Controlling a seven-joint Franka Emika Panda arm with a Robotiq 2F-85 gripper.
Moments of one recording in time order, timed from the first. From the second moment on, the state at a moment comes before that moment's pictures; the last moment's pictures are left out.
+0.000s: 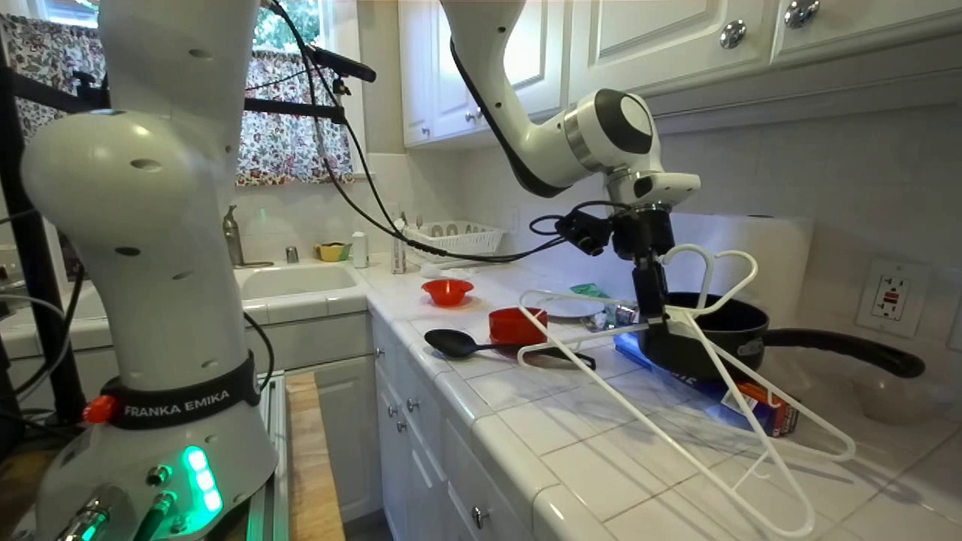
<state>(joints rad) -0.05 0.27 -0.07 -2.08 -0.61 2.19 1.29</state>
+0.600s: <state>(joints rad) -0.02 0.29 -0.08 -2.07 -0.61 2.18 1.29</state>
